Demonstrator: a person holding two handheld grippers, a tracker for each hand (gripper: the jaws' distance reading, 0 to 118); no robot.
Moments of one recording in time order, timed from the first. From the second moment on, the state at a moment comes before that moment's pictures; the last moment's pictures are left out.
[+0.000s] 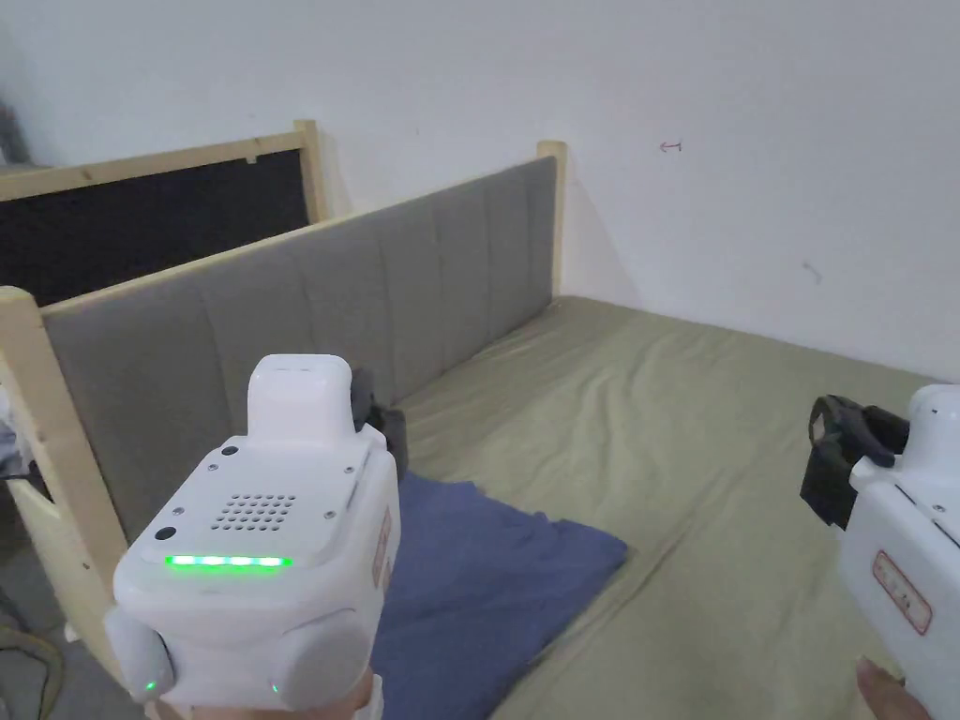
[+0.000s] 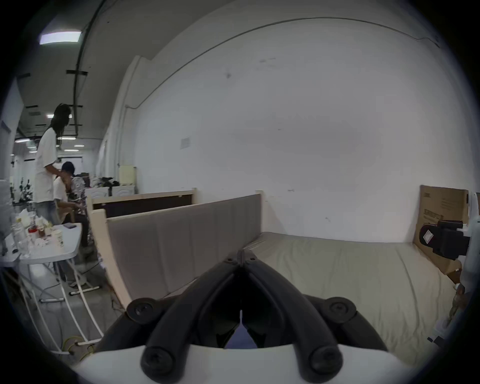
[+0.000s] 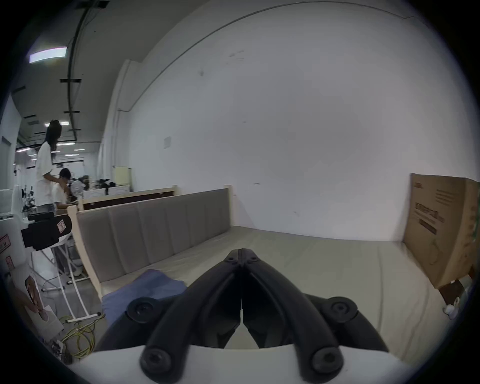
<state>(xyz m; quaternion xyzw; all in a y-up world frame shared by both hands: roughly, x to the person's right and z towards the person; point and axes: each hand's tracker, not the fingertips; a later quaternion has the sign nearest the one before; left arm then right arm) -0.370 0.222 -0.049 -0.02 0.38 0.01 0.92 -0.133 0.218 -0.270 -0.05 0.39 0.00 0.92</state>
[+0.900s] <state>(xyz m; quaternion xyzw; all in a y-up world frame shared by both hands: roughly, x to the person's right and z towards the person) -0.592 -0.007 -0.244 -0.53 0.22 0.25 0.78 -0.111 0.128 -0.352 -0.26 0.37 0.05 0.89</state>
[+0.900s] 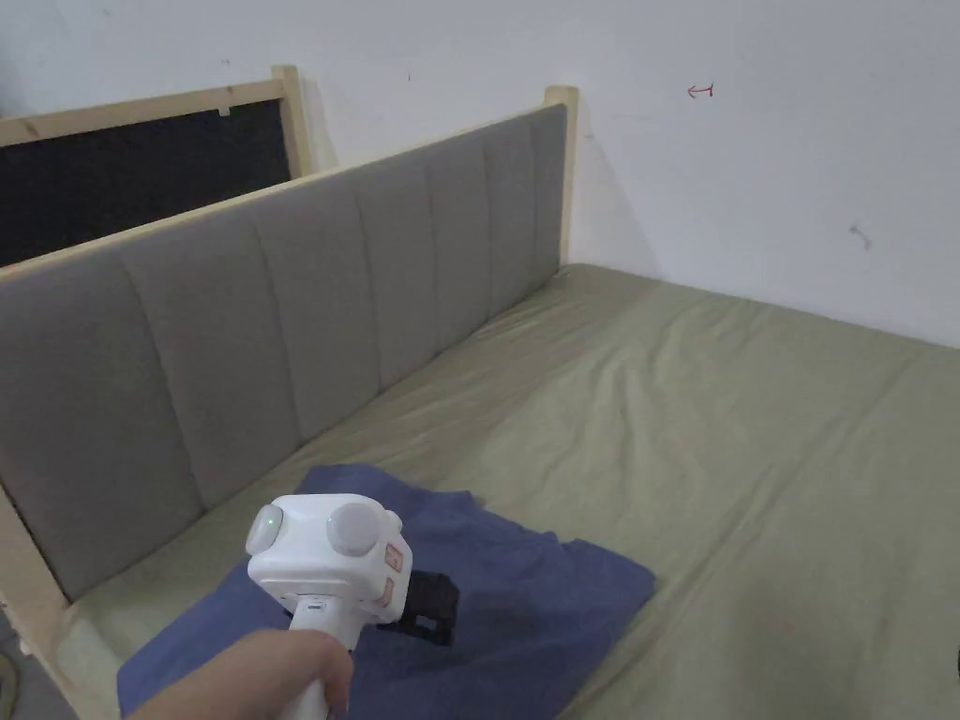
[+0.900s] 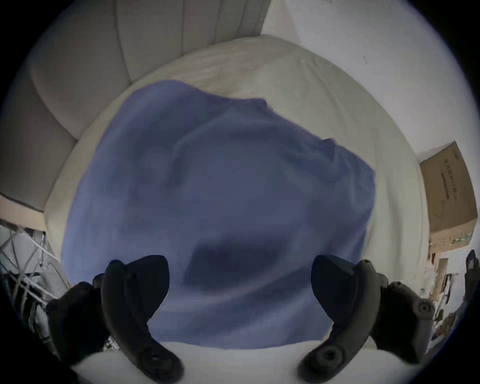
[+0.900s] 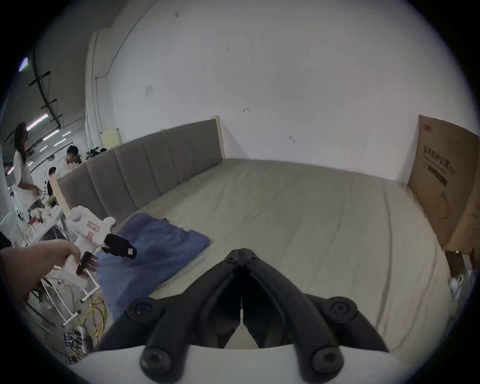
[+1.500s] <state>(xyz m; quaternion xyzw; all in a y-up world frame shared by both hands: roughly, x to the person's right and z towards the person) -0.572 -0.012 -0.209 -0.48 0.21 0.15 0.84 -0.113 0.114 -0.352 -0.28 0.38 0.07 0.88</state>
